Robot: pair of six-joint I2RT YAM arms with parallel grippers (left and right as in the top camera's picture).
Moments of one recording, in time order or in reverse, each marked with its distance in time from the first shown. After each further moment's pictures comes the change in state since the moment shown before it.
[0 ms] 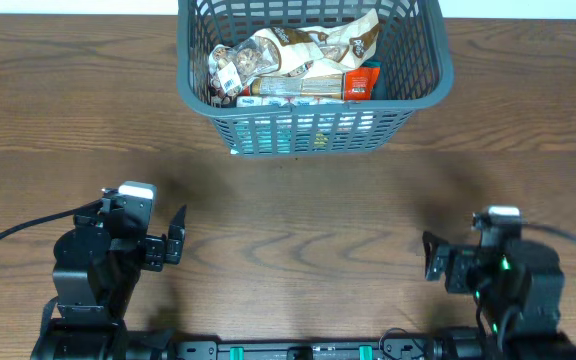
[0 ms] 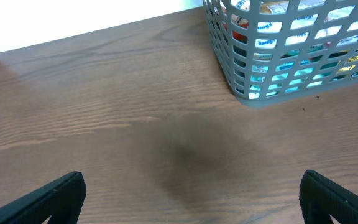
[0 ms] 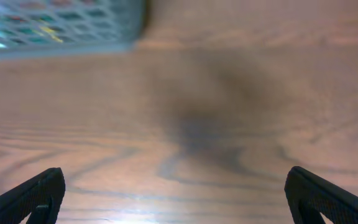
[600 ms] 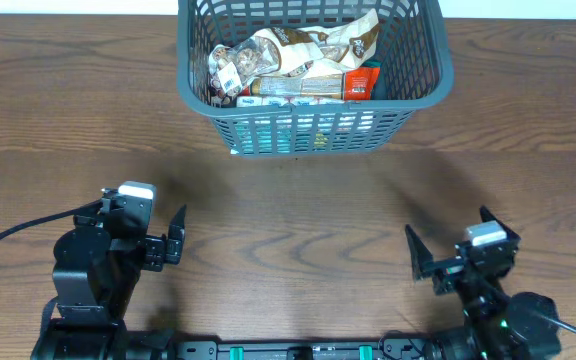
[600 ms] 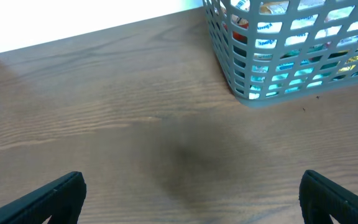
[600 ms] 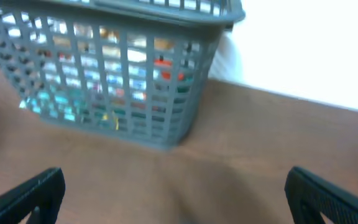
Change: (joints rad) left arm 0.000 -0.001 0.000 0.000 0.000 0.000; right arm 0.140 -0.334 -0.272 0.446 -0.048 -0.167
